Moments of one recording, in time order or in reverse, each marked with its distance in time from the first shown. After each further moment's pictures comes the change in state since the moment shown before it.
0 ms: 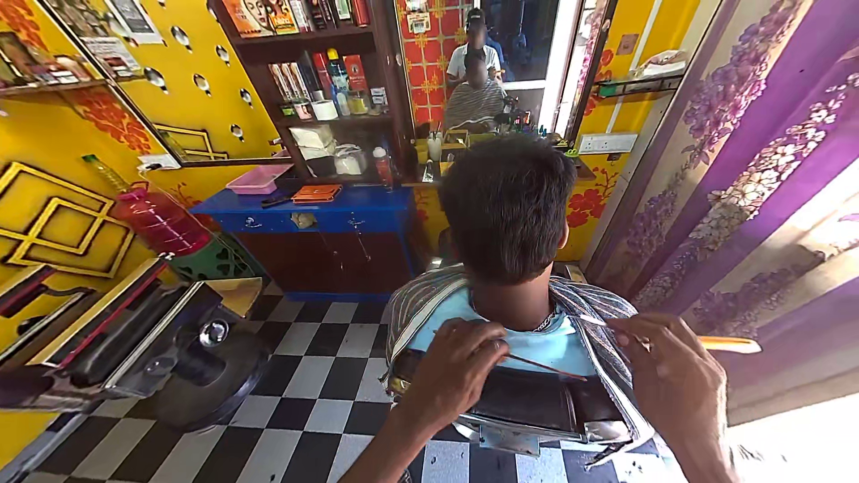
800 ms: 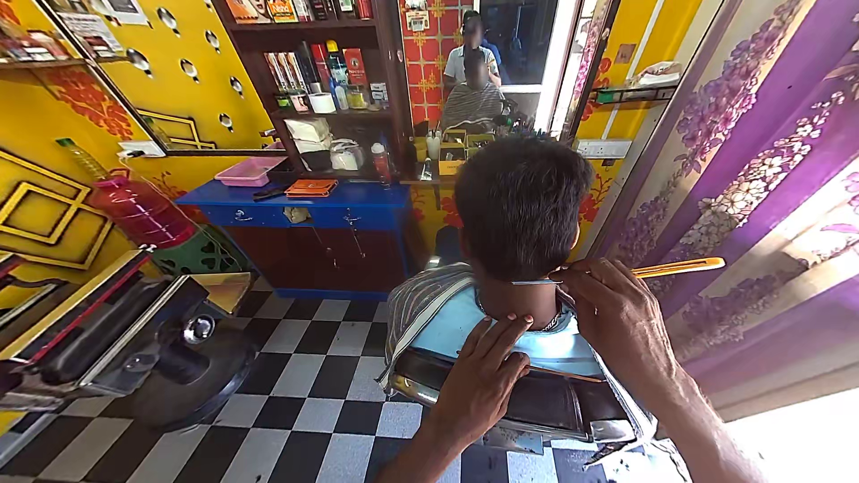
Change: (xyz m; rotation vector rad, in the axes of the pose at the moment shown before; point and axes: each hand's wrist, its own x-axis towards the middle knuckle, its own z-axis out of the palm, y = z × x) left_hand -0.012 0.015 0.042 0.049 -0.078 -0.027; right_hand 0.071 -0.030 0.042 -0.263 -0.180 -0.282
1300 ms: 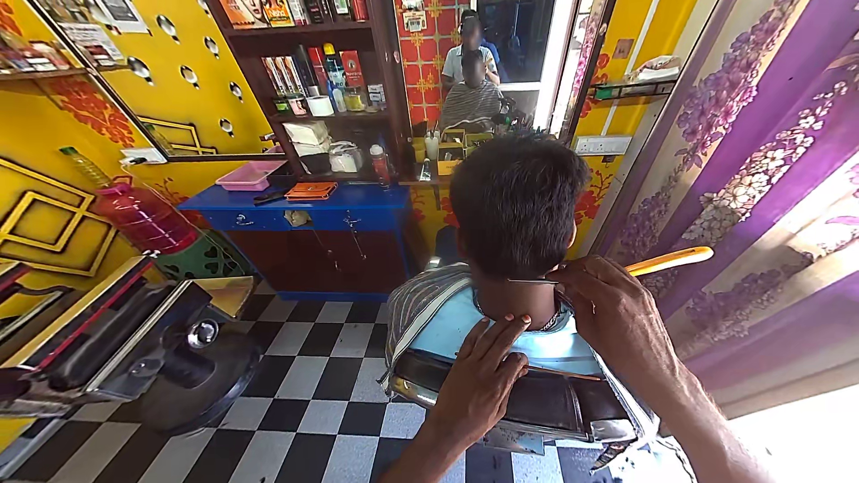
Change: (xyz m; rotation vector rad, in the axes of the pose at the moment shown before) left_hand -0.001 0.000 0.001 0.007 0.013 -0.002; right_hand 0.003 0.001 0.000 0.067 -0.043 0.018
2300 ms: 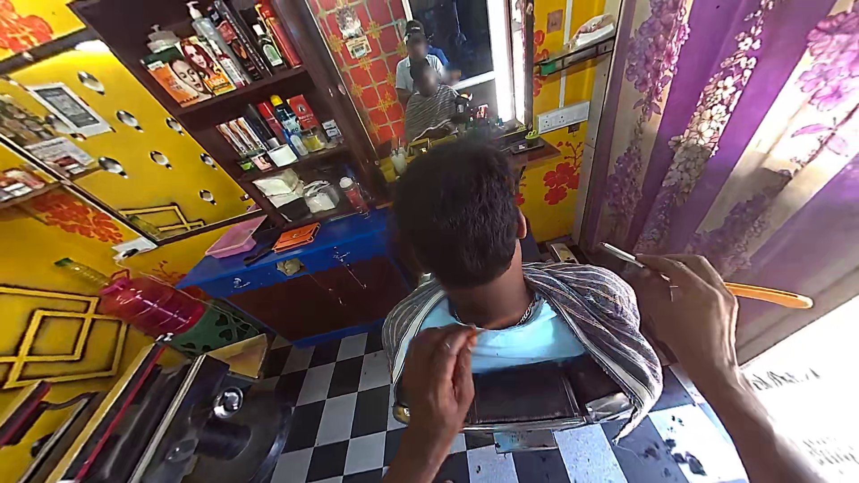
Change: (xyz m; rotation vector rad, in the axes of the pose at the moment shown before) left_hand 0.021 -0.009 -0.043 -0.089 0.446 -0.094; right_hand -0.109 0.087 -0.015 -0.037 0.264 0.531
